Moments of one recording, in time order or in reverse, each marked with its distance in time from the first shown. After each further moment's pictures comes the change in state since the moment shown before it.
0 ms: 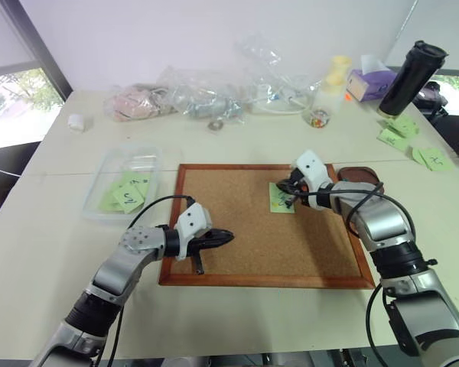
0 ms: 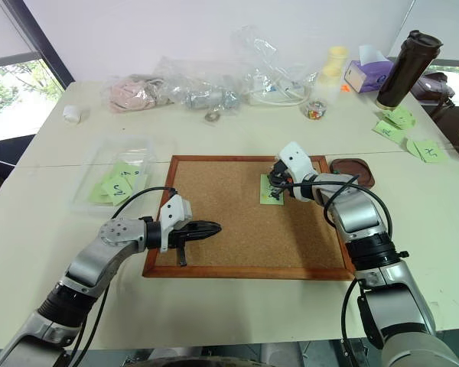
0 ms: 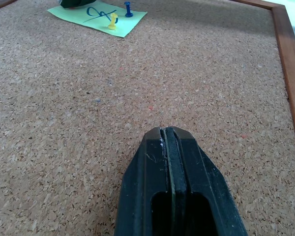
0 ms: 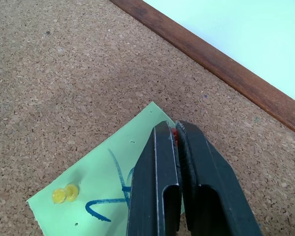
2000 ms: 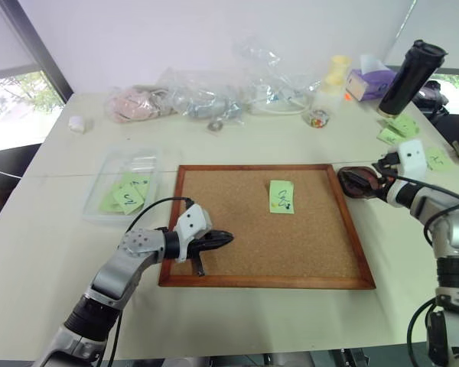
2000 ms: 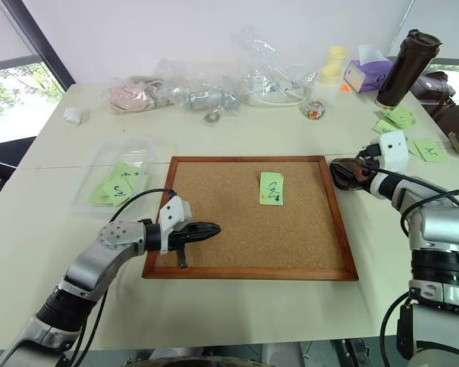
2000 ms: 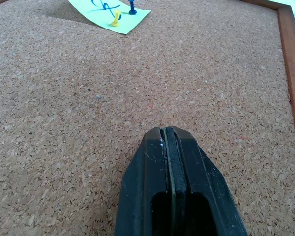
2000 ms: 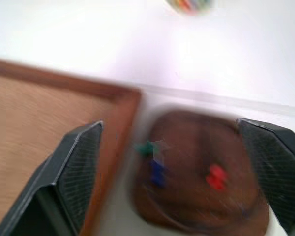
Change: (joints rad) left arm 0.026 -0.006 0.007 -0.034 0.002 0.038 0.019; right arm 0.157 -0.177 -0.423 -0.066 0.191 0.023 0.002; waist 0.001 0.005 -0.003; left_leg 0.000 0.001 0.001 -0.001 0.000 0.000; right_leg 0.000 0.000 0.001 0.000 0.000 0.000
